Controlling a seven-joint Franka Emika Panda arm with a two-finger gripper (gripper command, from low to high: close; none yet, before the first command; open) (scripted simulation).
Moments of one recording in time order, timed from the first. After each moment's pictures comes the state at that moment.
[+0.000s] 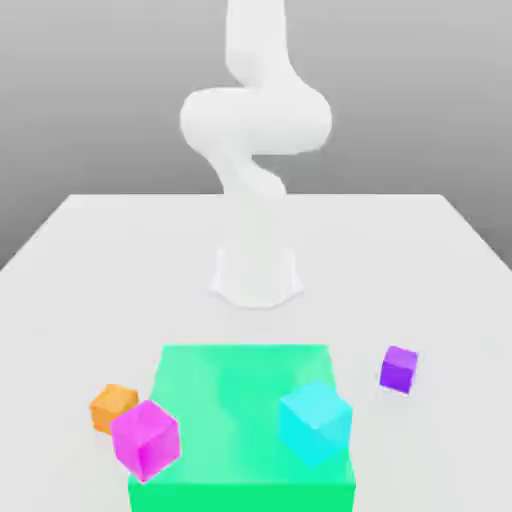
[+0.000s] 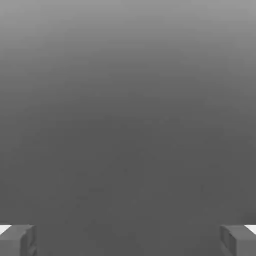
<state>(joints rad) -0.07 -0.74 0.03 -2.33 -0.02 2.34 0.91</state>
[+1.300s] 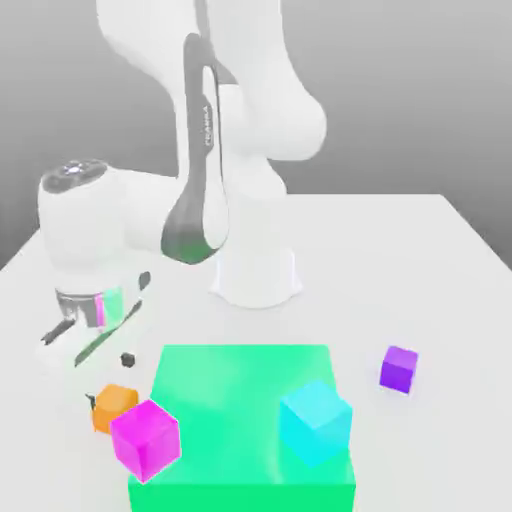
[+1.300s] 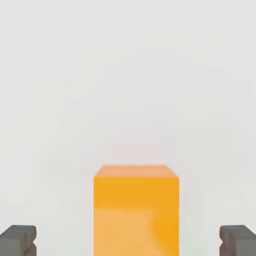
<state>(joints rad) -0.64 0.24 0.12 -2.69 -0.10 2.93 2.30</state>
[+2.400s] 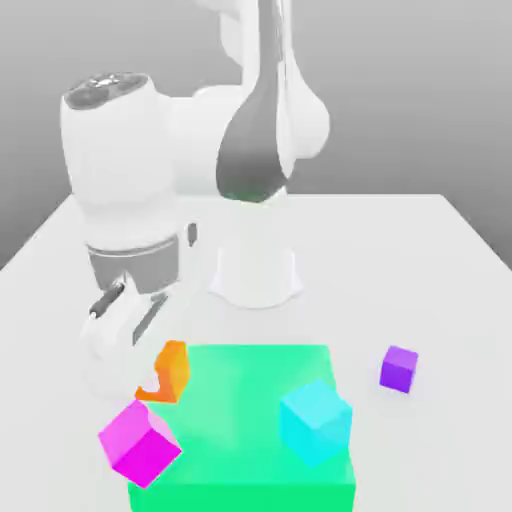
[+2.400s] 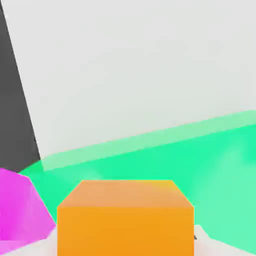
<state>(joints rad) -0.37 -0.04 0.34 -2.43 0.10 2.39 2.35</state>
